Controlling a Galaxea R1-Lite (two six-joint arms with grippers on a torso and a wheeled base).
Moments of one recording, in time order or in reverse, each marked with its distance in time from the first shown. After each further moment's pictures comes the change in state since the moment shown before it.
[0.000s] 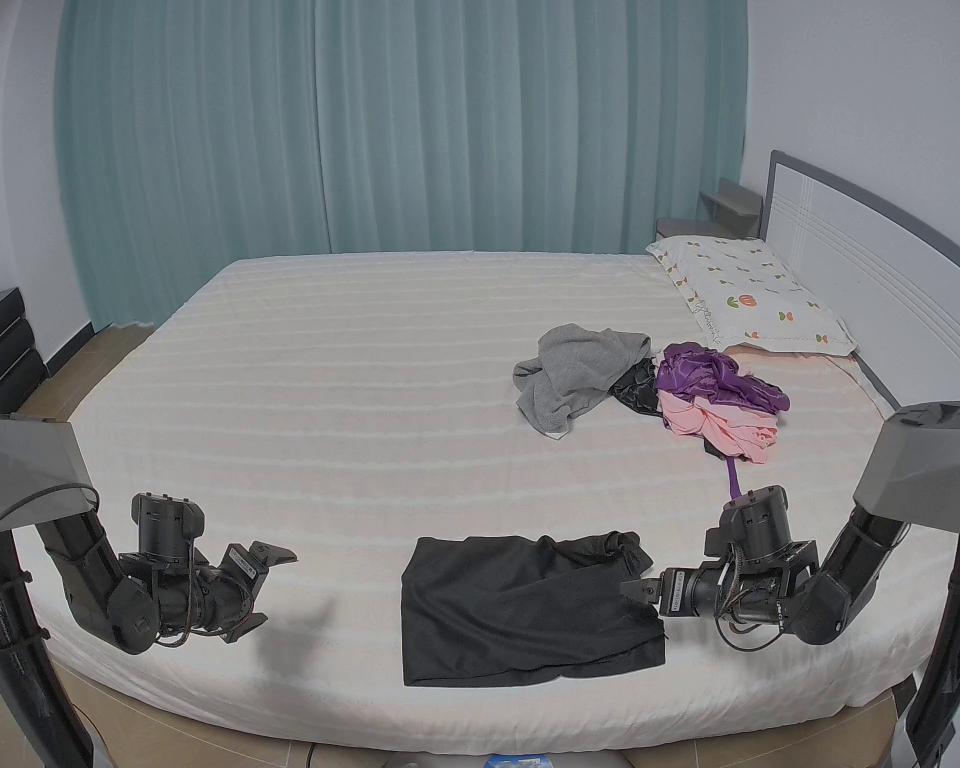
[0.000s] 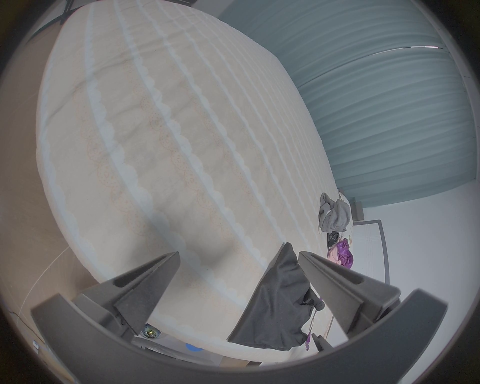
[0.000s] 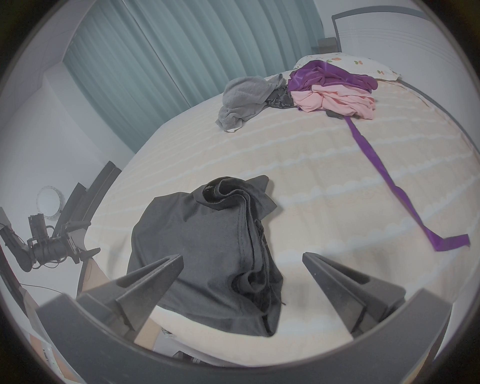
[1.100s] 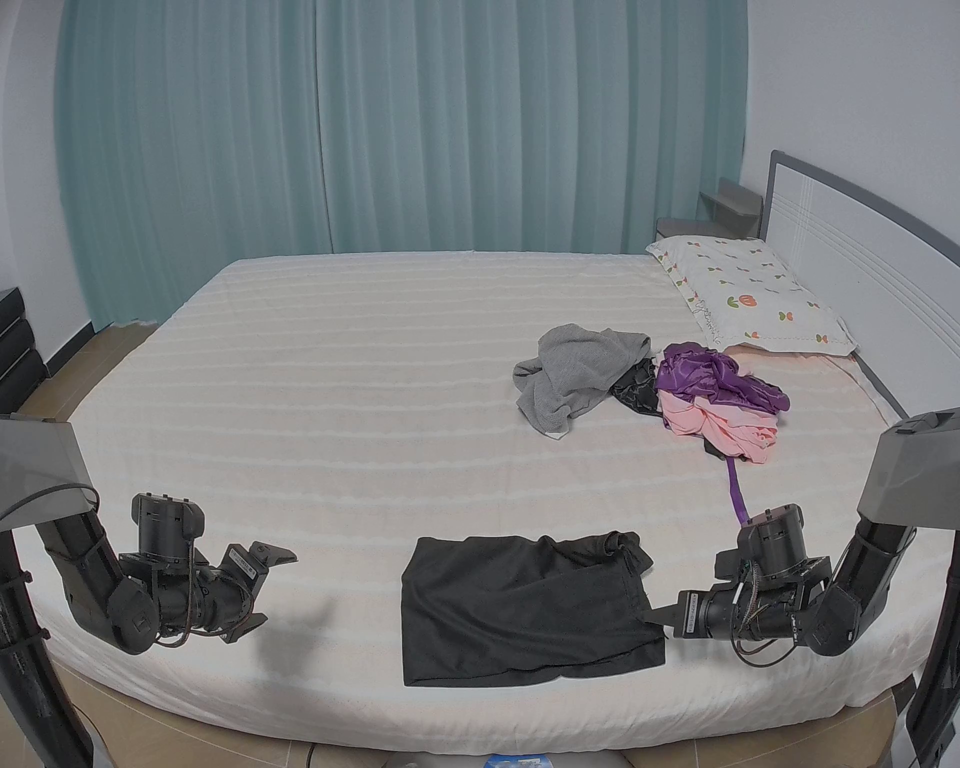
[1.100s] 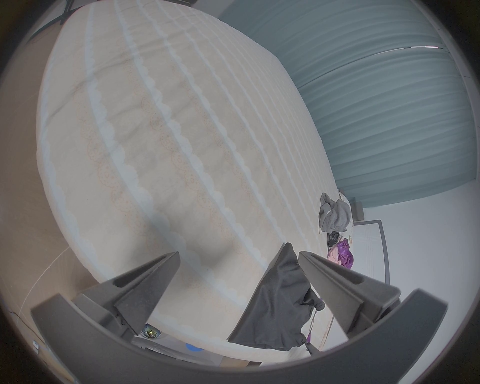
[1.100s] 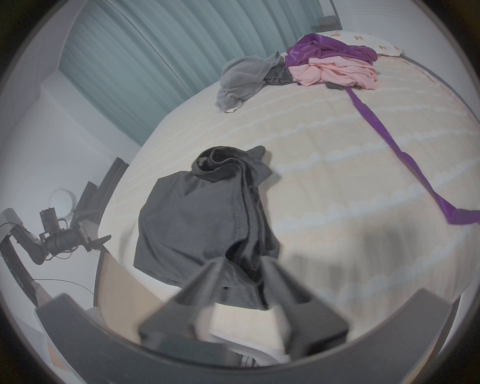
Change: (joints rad) left arm 0.000 0.000 0.001 0.000 0.002 0.000; right arm -0.050 0.024 0.102 -0.069 0.150 0.002
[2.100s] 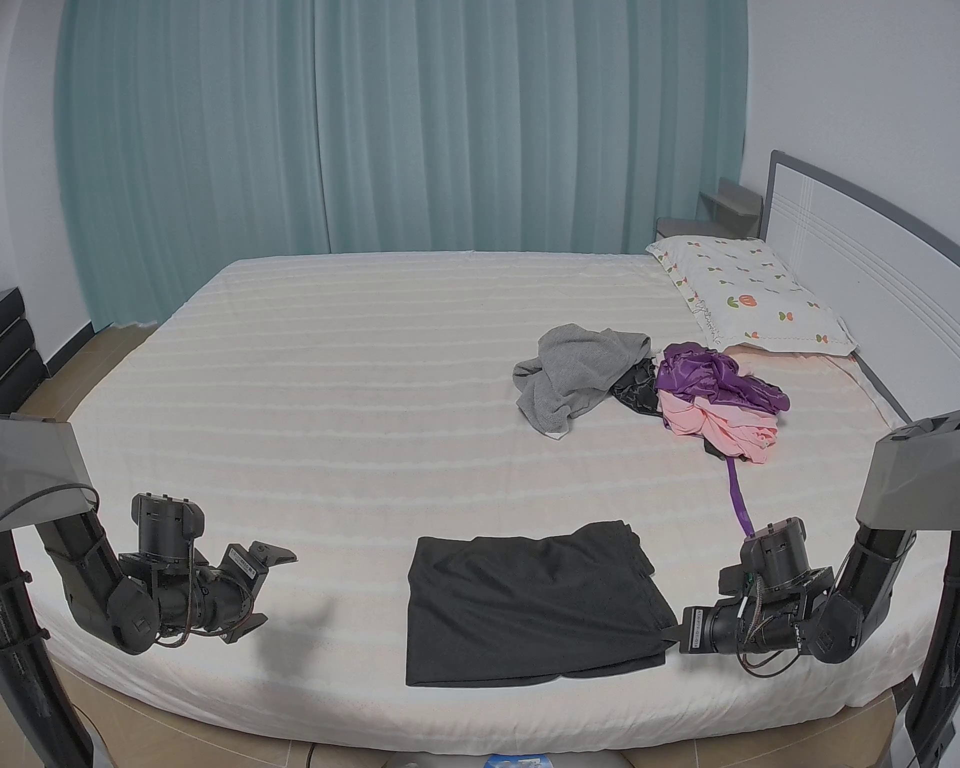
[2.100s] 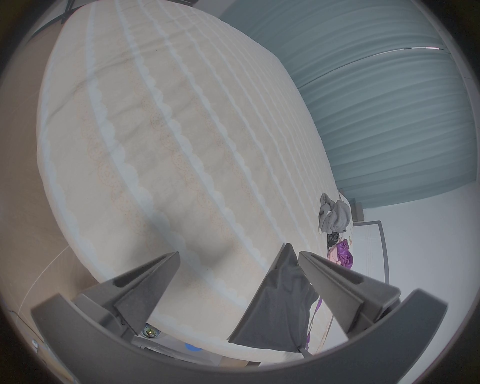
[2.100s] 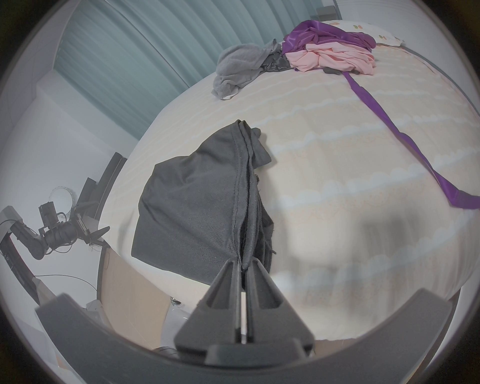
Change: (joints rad) left arm 0.000 -0.001 0.000 0.000 0.000 -0.006; right arm -0.009 0.016 0.044 0.001 0.025 -0.005
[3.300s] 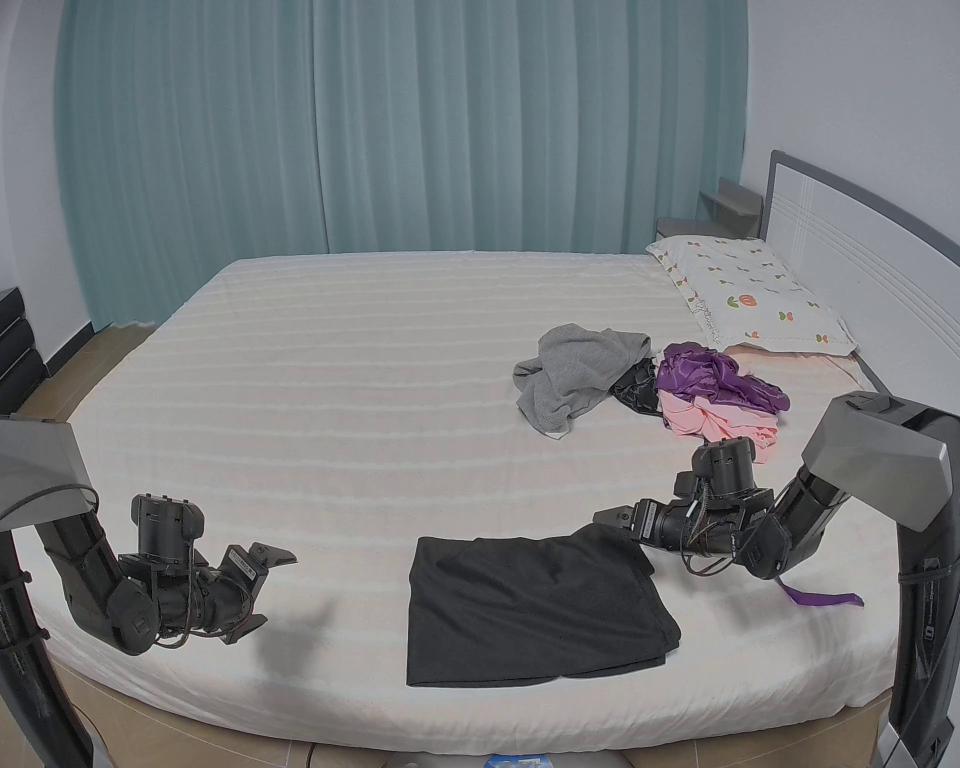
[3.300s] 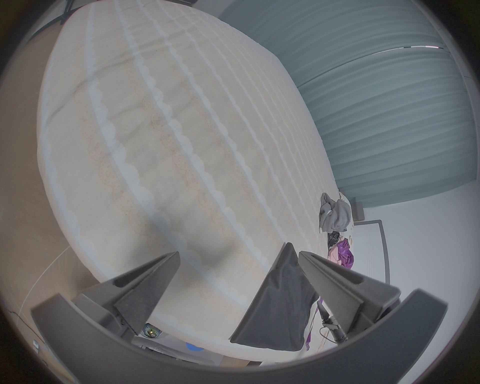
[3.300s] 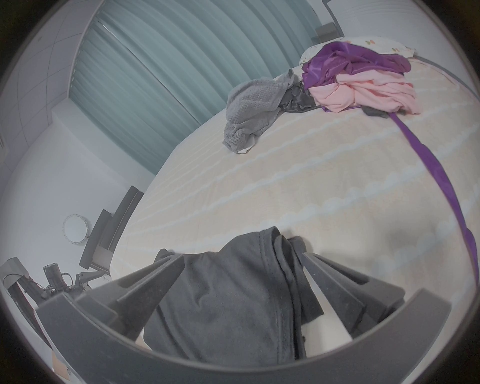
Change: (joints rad) left arm -0.001 -0.001 0.004 0.000 0.000 0.005; right arm -0.054 0.210 -0.589 0.132 0.046 0.071
